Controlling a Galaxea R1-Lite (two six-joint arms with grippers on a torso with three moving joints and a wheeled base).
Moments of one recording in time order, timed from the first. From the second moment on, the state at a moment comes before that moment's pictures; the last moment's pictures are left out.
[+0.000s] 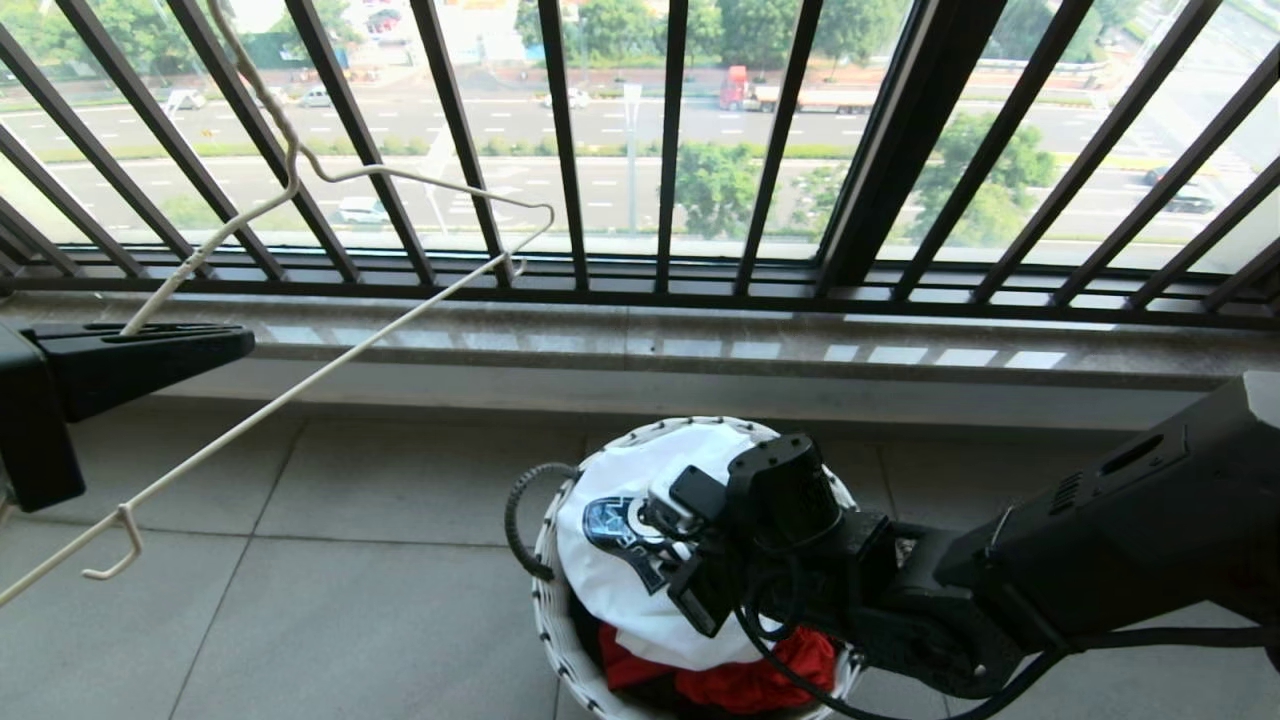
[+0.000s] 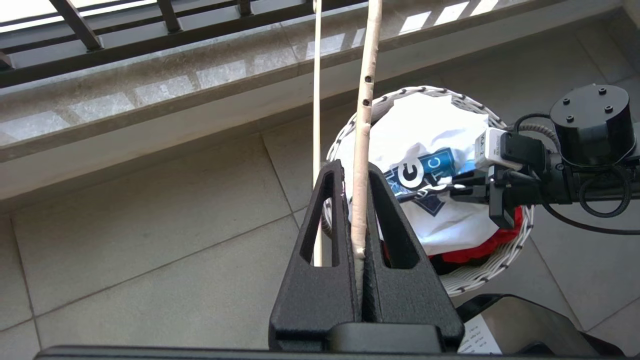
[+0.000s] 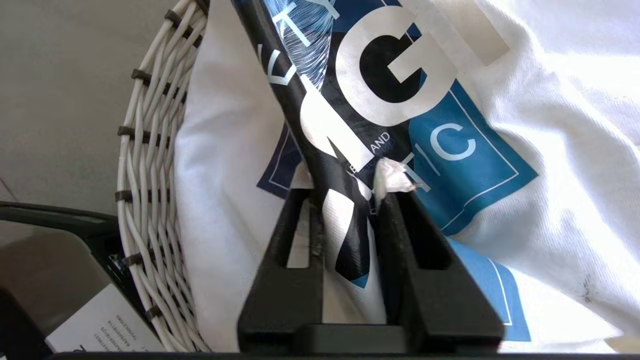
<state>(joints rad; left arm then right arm) -0.22 1.00 -0.99 0.13 -0.28 0.09 0.74 2.04 -0.94 -0.55 -0.07 -0.28</state>
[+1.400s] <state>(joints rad) -0.22 0.95 -0.99 0.12 -0.29 0.09 0.50 1.55 -0.79 -0.04 -0.11 -0.29</state>
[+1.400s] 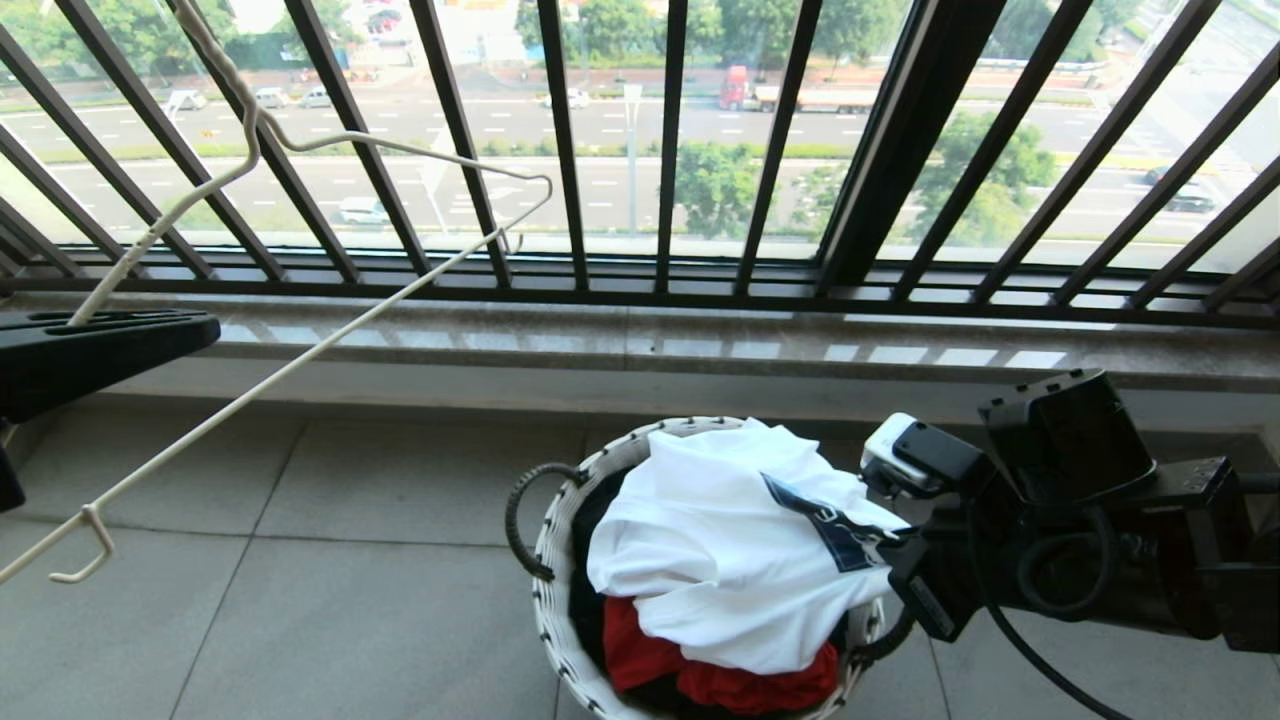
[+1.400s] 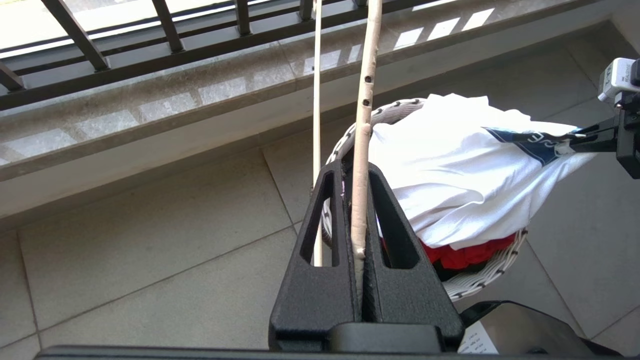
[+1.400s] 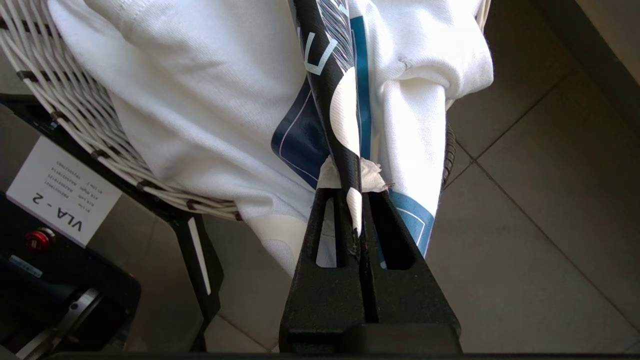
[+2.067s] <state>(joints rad) -0.22 0.95 -0.99 0.12 -0.29 0.09 0.49 1.47 -0.75 0.19 -0.08 -0.27</state>
